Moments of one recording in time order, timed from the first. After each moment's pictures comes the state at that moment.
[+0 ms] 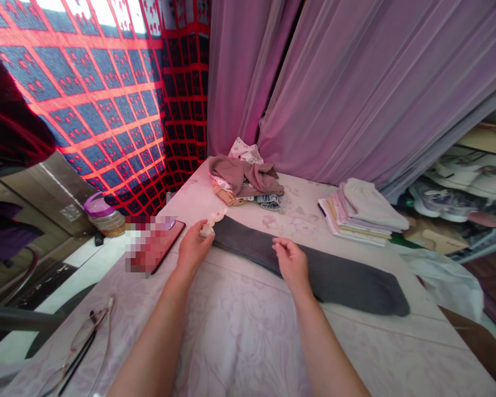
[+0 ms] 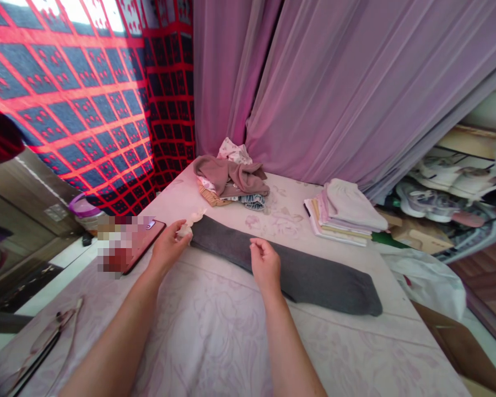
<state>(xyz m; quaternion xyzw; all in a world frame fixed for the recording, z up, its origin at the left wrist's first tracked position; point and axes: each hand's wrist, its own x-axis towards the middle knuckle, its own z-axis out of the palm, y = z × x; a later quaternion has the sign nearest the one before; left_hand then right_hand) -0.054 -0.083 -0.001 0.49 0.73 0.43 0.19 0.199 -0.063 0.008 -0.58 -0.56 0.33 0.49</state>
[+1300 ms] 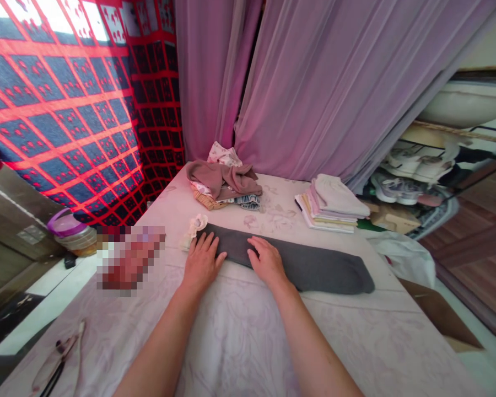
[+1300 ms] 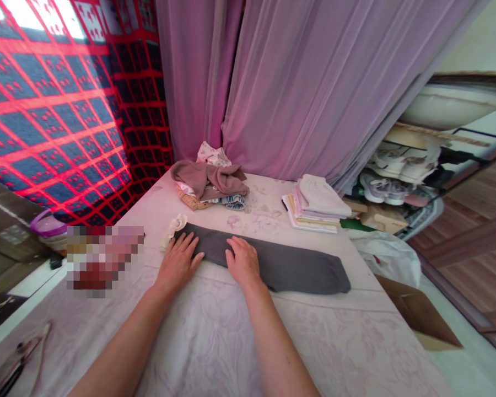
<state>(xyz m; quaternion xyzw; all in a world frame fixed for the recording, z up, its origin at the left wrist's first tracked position) 0.007 -0.090 -0.011 0.72 0.64 0.27 0.02 0.205 -0.060 0.001 -0.57 -0.78 0.09 0.22</state>
